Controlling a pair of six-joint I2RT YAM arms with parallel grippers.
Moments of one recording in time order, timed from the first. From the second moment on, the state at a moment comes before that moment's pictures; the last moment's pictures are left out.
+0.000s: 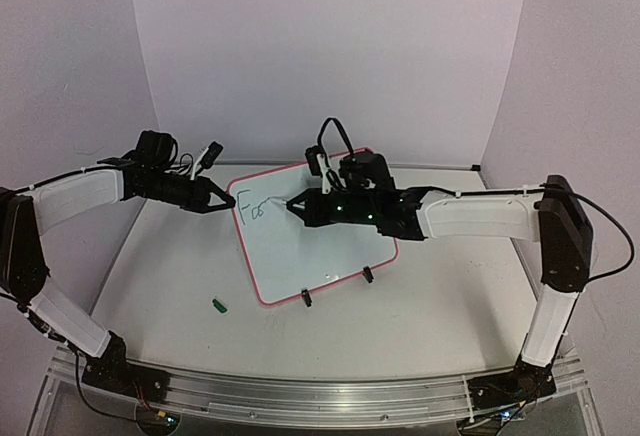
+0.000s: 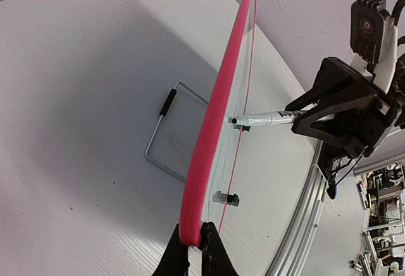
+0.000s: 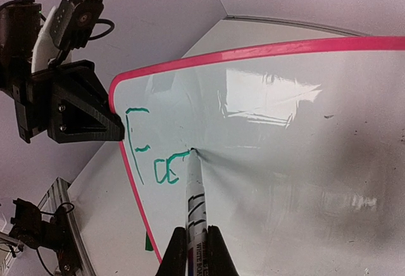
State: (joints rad) left arm -0.29 1.47 1.09 -0.40 0.81 -0.04; right arm 0.90 1.87 1.36 0.13 -0.13 0.46
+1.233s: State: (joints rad) left arm -0.29 1.47 1.09 -0.40 0.81 -0.03; right arm 0.90 1.90 1.44 0.12 -0.18 0.44
